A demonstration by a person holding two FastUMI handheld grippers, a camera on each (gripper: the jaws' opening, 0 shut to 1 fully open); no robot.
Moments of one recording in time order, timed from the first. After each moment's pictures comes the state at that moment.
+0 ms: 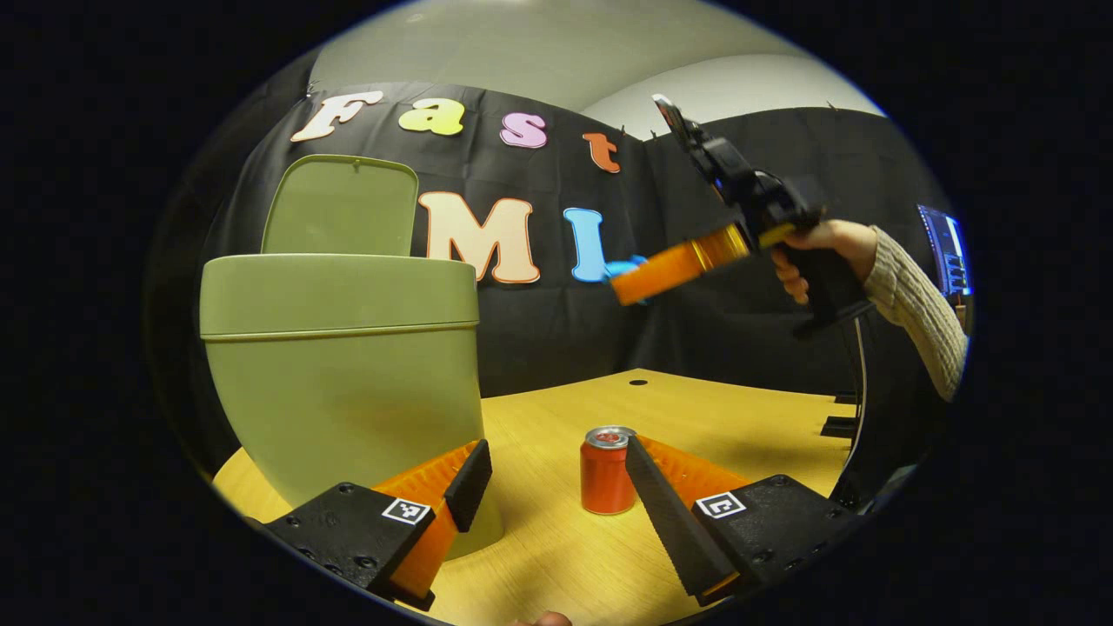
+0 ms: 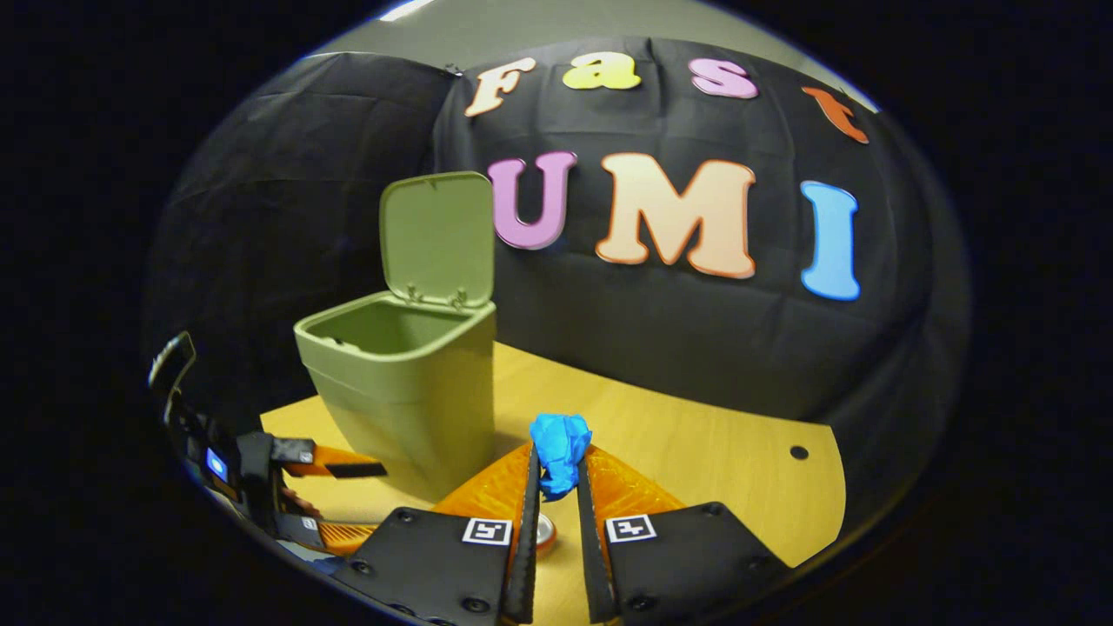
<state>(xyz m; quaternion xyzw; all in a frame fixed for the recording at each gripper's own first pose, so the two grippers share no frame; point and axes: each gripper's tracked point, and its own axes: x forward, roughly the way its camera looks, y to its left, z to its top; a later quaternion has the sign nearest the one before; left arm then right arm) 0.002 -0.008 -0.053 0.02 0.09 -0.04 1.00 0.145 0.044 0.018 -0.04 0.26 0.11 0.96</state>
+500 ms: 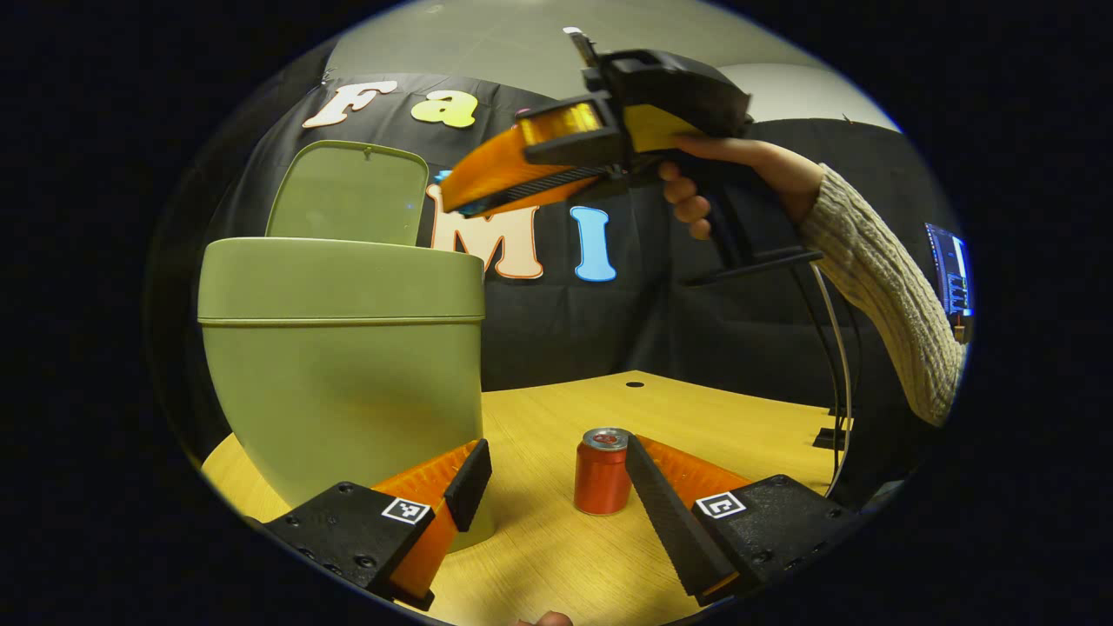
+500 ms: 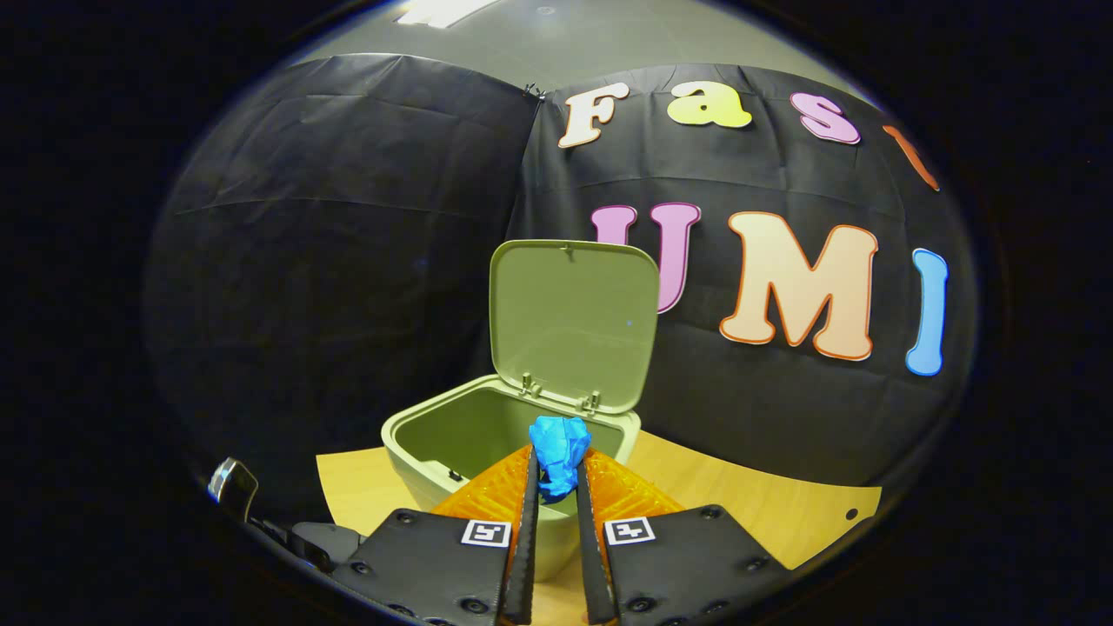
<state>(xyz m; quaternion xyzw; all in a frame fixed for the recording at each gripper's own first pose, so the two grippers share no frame) 0.002 -0.007 -0.054 0.00 0.10 -0.03 0.99 0.216 0.198 0.052 -0.01 0.21 0.23 0.95</state>
